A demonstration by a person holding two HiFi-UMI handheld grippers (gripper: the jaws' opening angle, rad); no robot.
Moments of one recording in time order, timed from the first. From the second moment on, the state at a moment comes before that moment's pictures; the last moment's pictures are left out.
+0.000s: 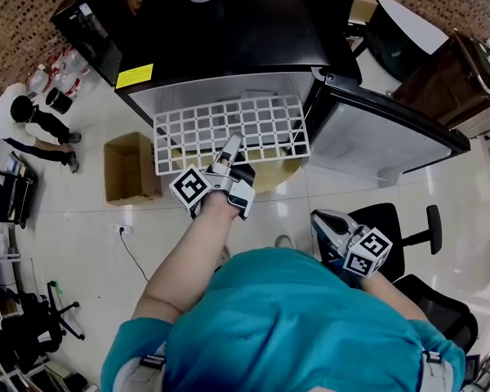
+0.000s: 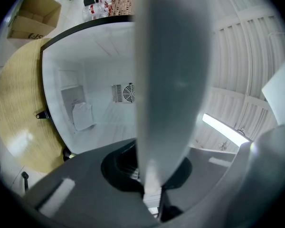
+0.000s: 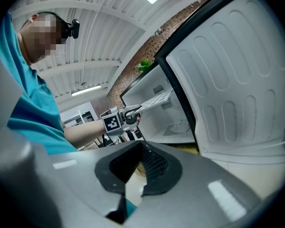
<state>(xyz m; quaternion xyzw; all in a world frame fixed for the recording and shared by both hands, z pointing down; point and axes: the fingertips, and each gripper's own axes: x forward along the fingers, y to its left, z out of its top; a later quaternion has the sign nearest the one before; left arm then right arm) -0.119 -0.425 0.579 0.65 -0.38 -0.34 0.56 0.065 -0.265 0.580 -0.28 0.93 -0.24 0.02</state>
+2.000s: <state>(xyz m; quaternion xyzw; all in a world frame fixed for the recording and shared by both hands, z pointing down) -0.124 -0.485 0.561 0.65 -0.37 -0.34 0.57 0.065 -0.315 0.543 -0.32 0.94 -0.15 0.03</state>
